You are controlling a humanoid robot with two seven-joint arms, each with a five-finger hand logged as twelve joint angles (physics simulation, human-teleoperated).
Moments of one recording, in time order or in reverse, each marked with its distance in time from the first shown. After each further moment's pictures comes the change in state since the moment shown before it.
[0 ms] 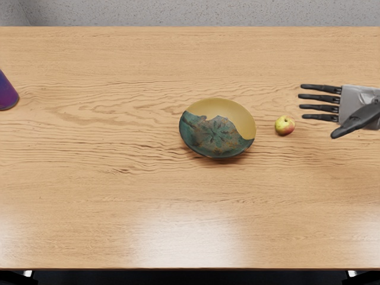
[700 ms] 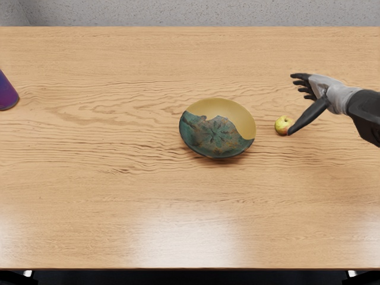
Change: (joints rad) left arm 0.000 0.000 0.000 0.000 0.000 0.000 0.000; right arm 0.138 0.263 -0.172 0.190 -0.975 -0.595 0.000
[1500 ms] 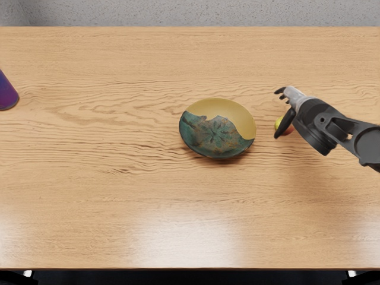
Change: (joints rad) left arm 0.000 0.000 0.000 0.000 0.000 0.000 0.000; right arm 0.302 0.241 -0.546 -0.360 -0.057 -0.245 0.000
